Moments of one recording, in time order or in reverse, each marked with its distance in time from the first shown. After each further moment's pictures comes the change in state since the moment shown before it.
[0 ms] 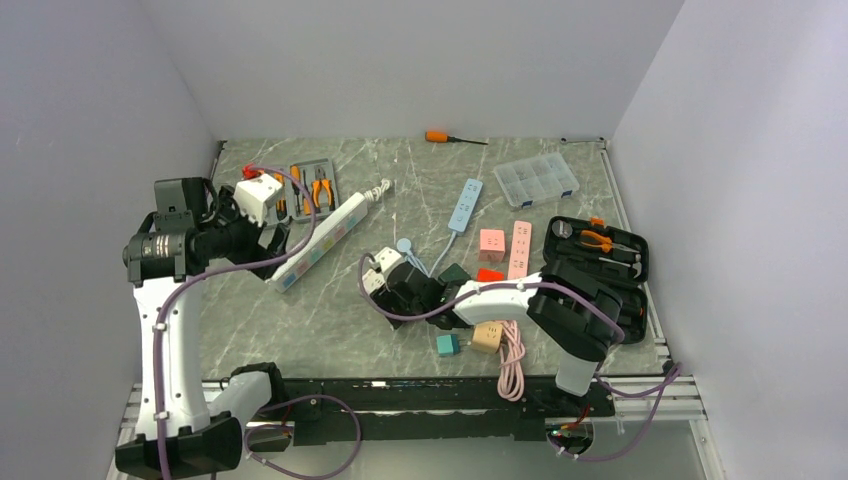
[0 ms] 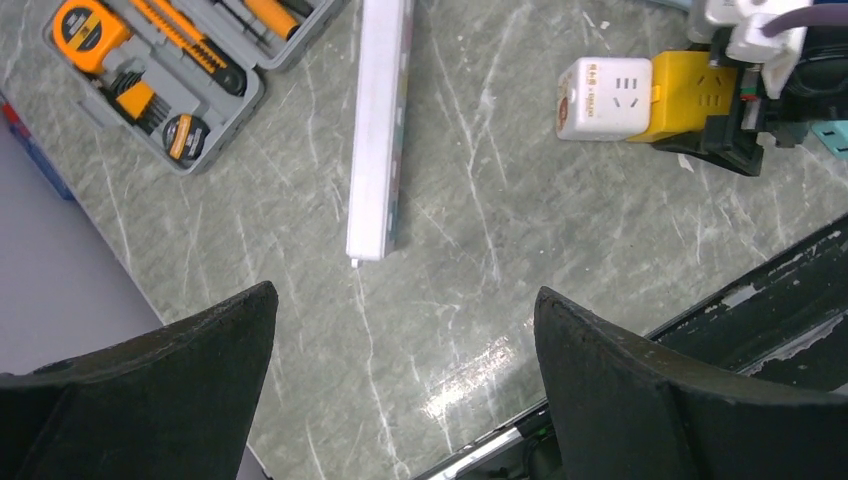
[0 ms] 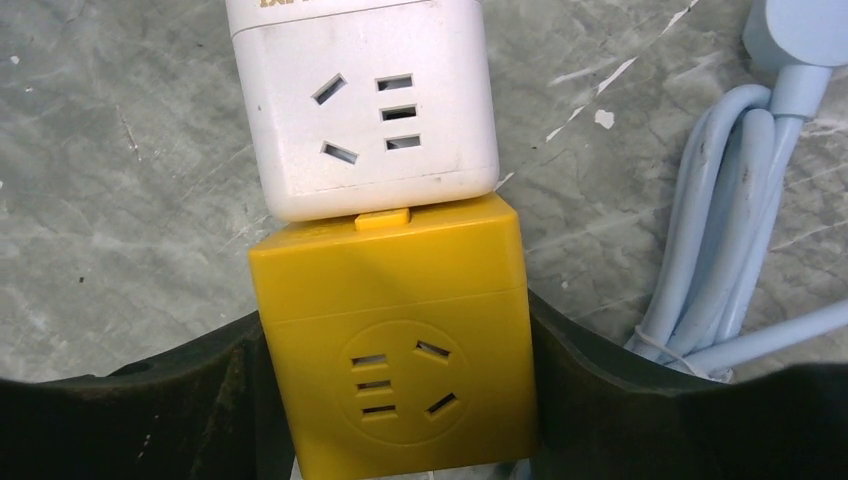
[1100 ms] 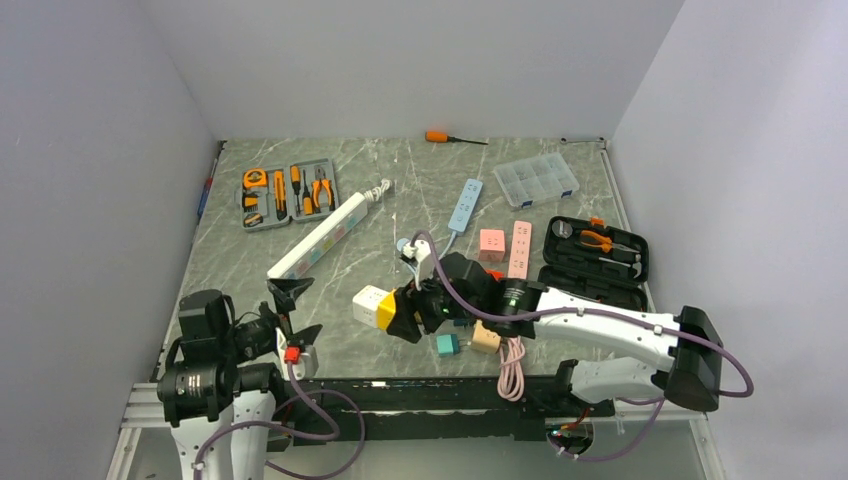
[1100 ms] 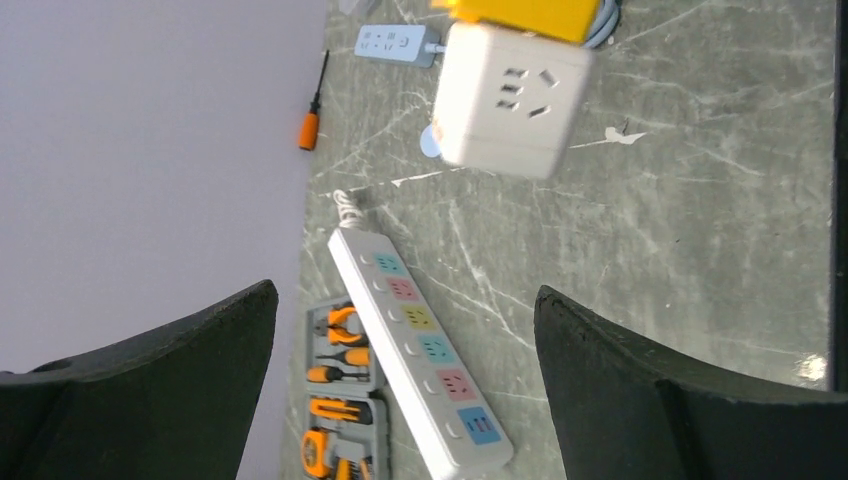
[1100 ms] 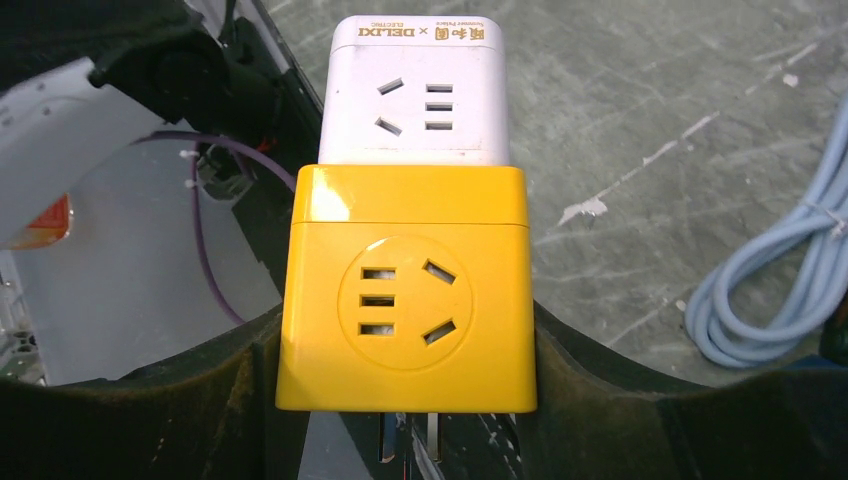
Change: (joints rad) left arm 0.000 -0.705 -0.585 0.050 0.601 0.936; right arm 0.058 -0.591 -0.024 -0.356 -0.297 0.253
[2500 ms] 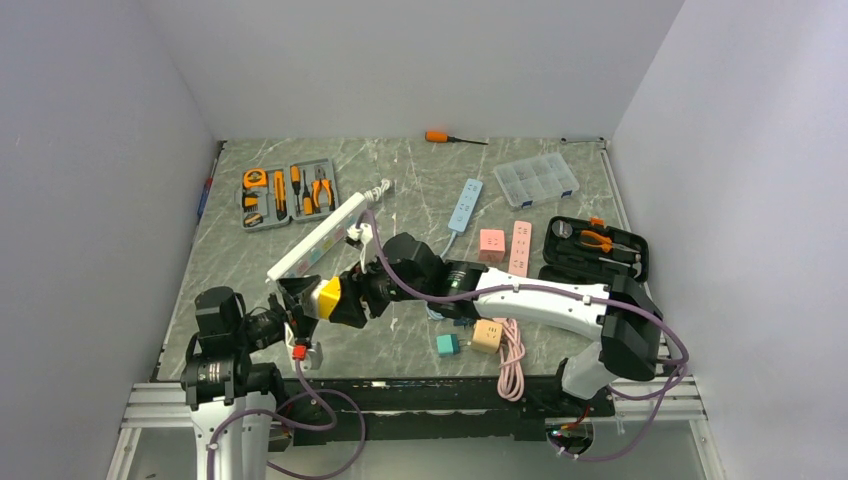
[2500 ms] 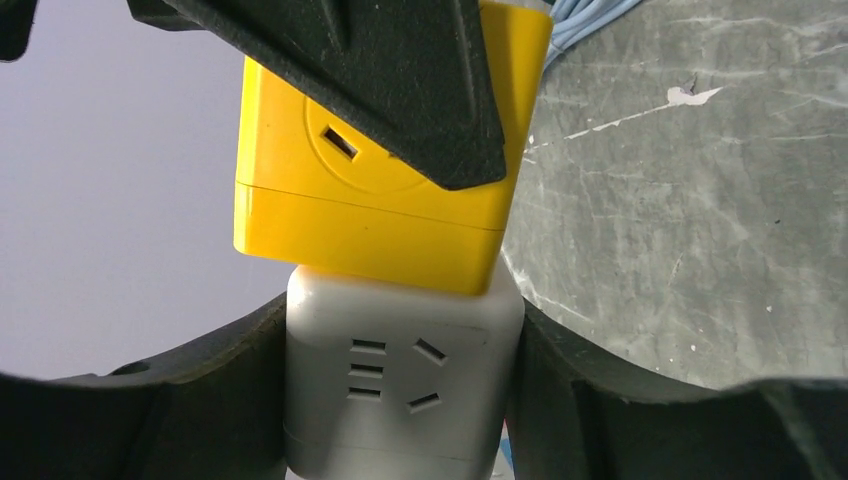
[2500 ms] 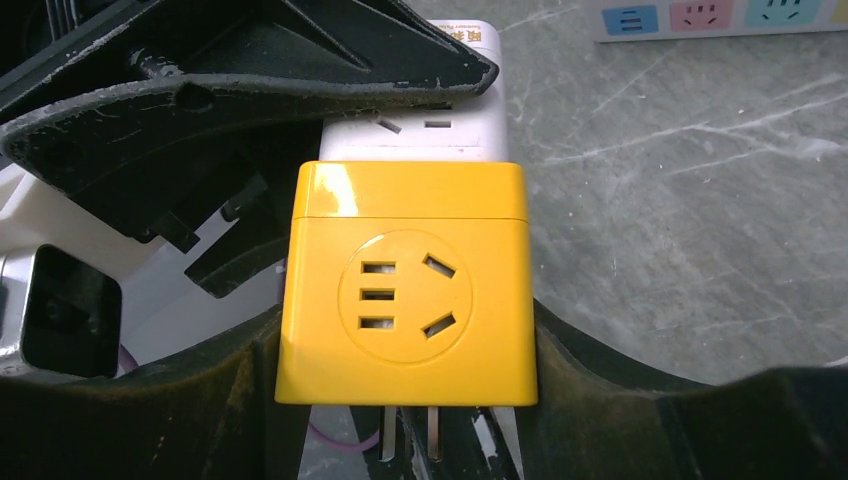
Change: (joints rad) left arm -0.001 -0.069 -0.276 0.332 0.054 0.067; right arm 0.027 0.359 0.289 0.220 -0.133 0.018
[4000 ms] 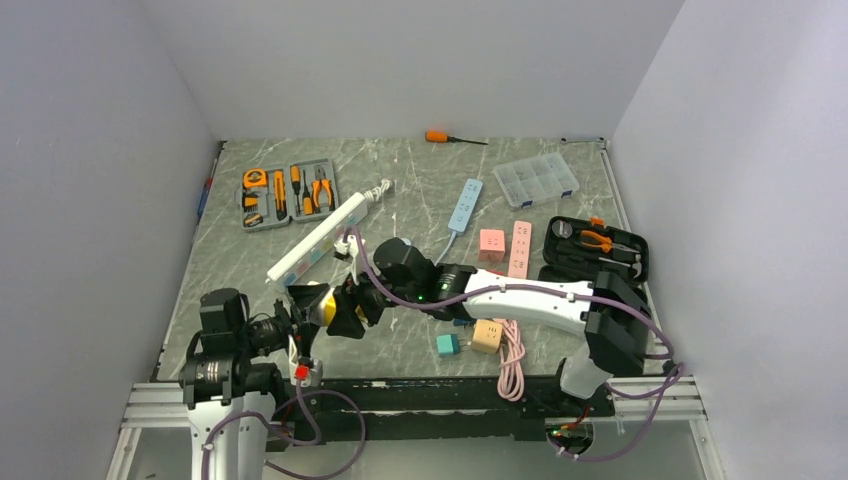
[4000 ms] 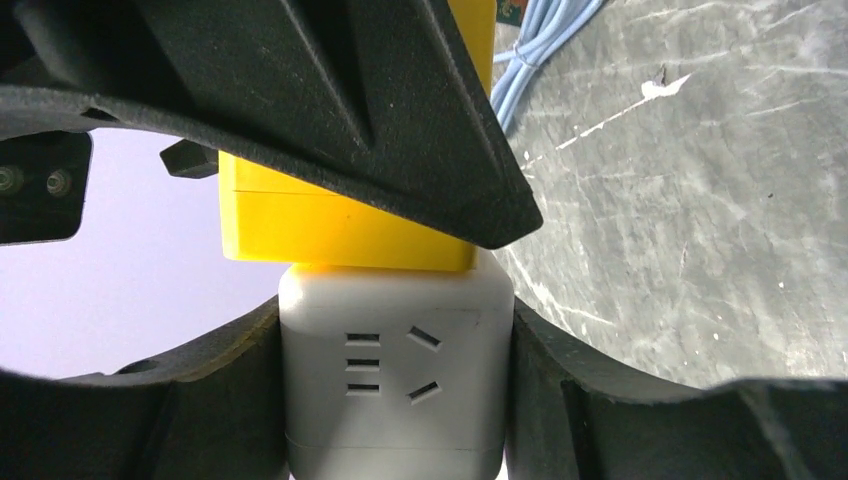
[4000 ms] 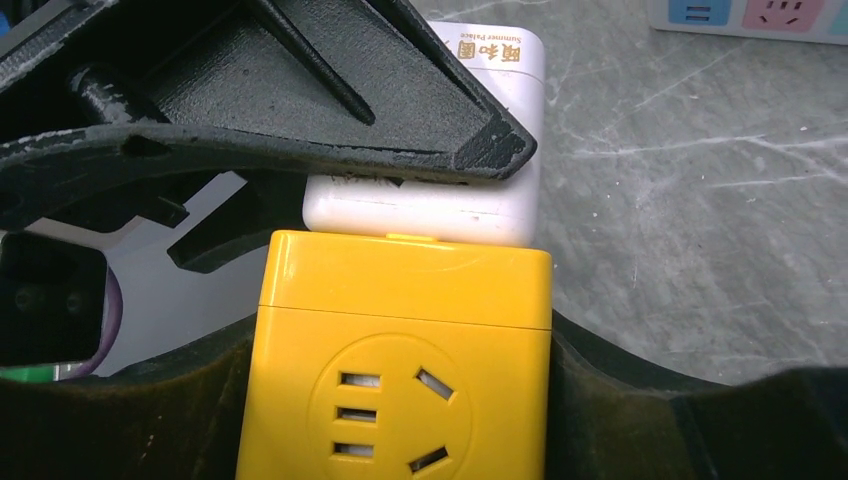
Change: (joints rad) left arm -0.024 0.013 0.031 -0.148 -0.012 0.282; right arm 0.000 0.072 0.013 0.018 -0.113 -0.106
